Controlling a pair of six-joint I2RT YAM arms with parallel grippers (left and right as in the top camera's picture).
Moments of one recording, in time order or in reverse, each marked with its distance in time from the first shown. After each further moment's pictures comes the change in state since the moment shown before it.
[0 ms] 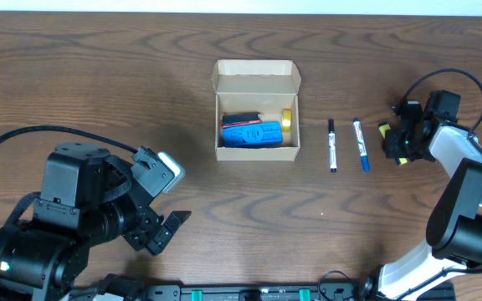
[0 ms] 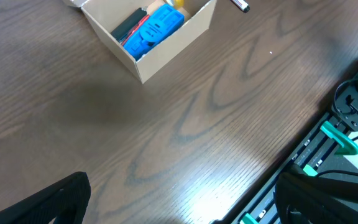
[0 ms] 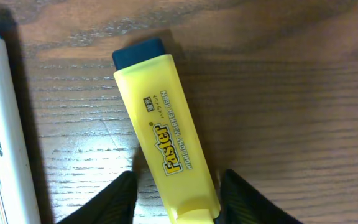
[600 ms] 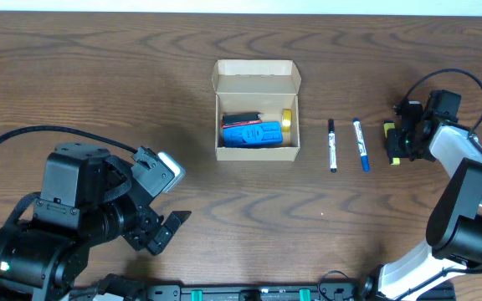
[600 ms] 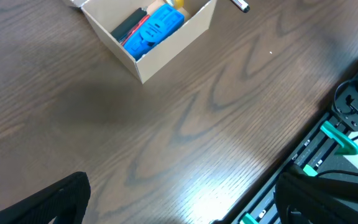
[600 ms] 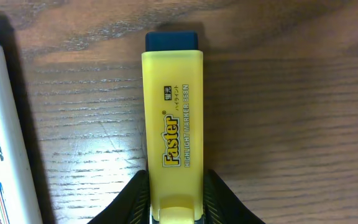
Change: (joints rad) left arm 0.000 0.000 0.000 0.000 0.000 0.000; right arm 0.000 0.000 0.003 -0.003 0.003 0.037
